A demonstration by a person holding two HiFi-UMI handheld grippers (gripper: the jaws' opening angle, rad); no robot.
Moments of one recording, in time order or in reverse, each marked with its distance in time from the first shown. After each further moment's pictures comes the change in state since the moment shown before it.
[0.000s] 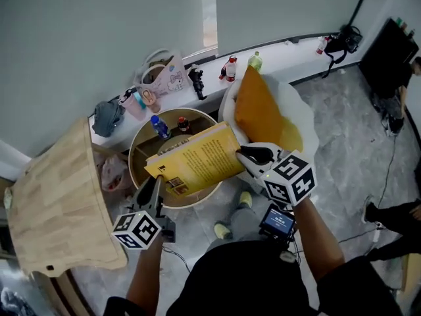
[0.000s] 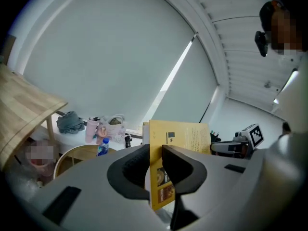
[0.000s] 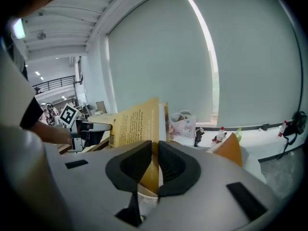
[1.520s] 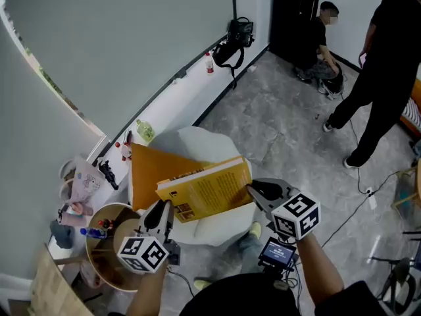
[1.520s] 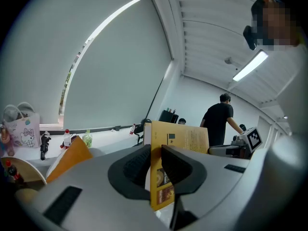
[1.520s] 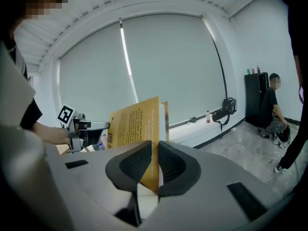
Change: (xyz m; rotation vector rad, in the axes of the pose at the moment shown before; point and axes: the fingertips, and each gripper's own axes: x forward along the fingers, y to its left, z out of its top) left arm 0.291 -0.423 -0.105 0.272 0.209 -0.526; right arm -0.350 -0.317 -0.156 0.325 -0.208 -0.529
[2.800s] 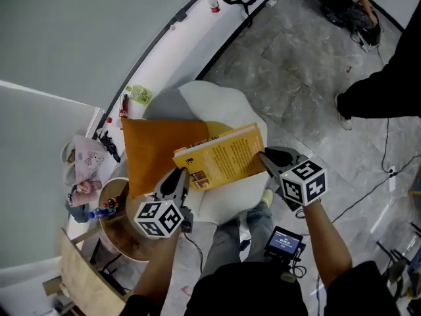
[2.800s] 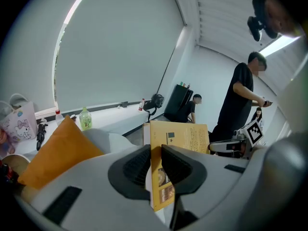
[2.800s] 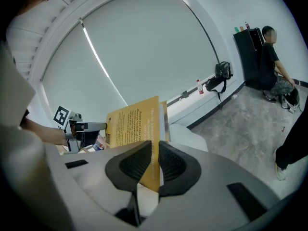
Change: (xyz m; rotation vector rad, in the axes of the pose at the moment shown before) left arm 0.214 0.040 -0.067 -0.016 0.310 0.162; right arm 0.133 -0.204 -0.073 0.262 0.189 0.099
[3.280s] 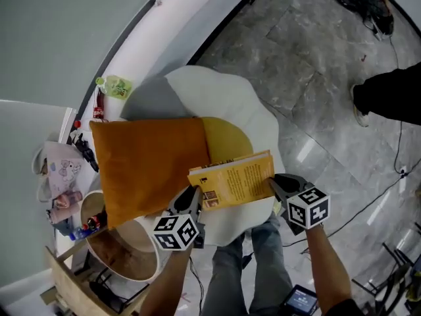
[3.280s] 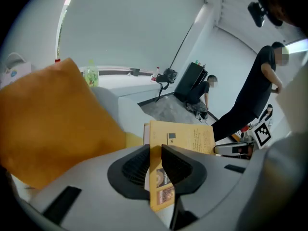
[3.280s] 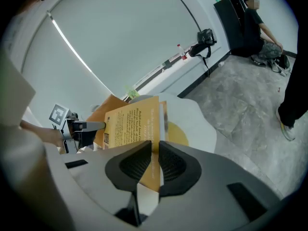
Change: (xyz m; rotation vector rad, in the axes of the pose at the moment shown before) left arm 0.132 0.109 -0.172 -0.091 0.231 0.040; right arm 0.141 -0.077 -0.177 0.191 0.179 -0.083
